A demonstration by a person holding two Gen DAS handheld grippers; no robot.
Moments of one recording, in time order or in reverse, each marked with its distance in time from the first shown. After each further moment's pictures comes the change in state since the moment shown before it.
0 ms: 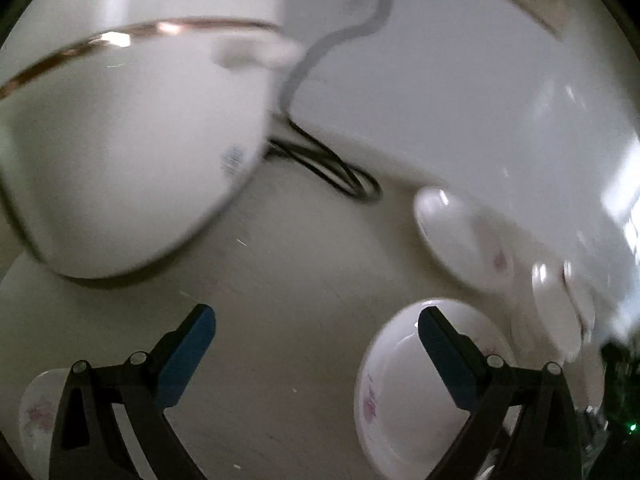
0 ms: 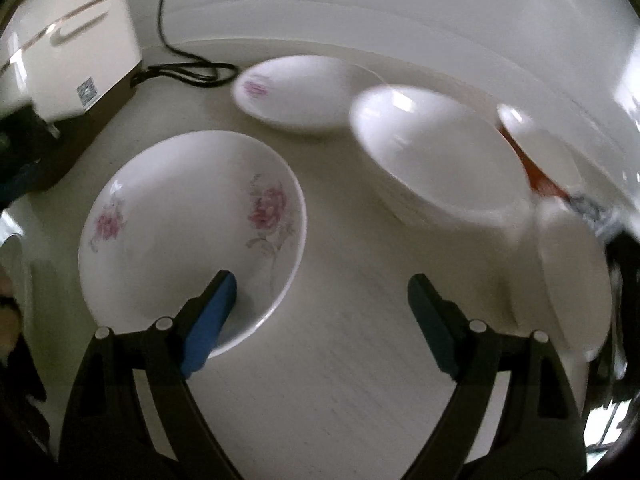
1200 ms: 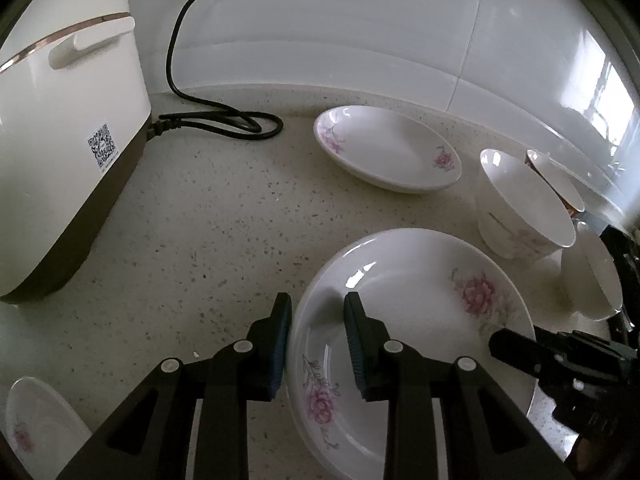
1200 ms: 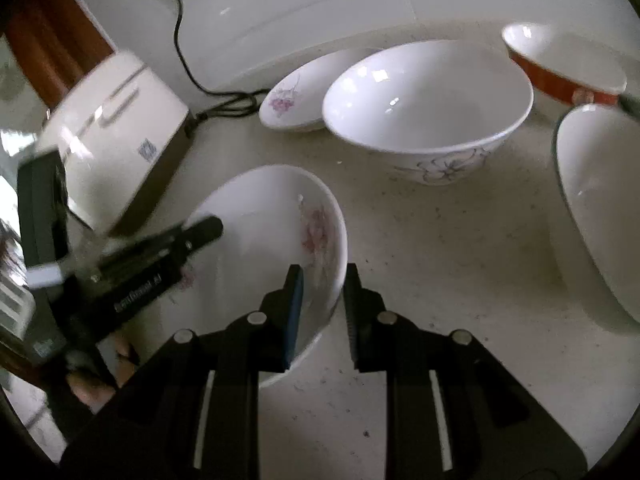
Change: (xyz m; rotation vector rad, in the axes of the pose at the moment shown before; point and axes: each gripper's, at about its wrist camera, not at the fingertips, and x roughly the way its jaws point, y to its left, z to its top) left arm 0.018 -0.058 -0.036 0.269 0.096 -0.075; right arm -0.001 -0.044 -0.017 0.170 -0.010 0.418
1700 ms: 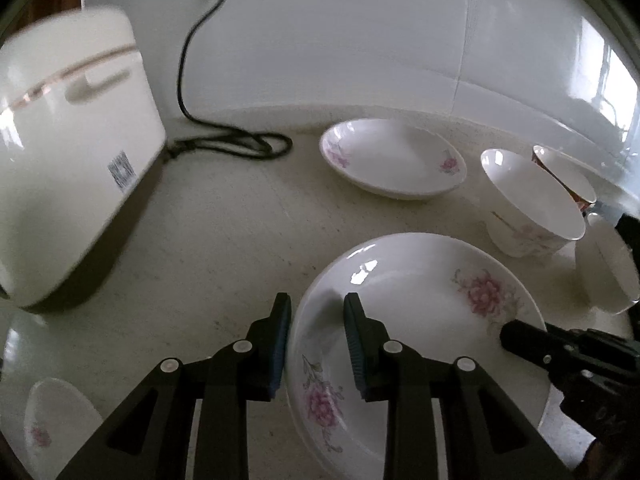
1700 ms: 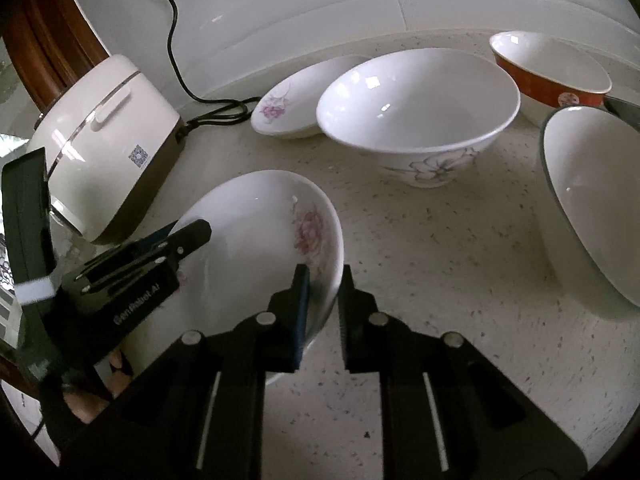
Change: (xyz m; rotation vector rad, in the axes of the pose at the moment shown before) left arm -0.010 -0.013 -0.007 0.053 -0.084 0.113; right arm -0.002 -0.002 -0.003 0.033 -0.047 -0.019
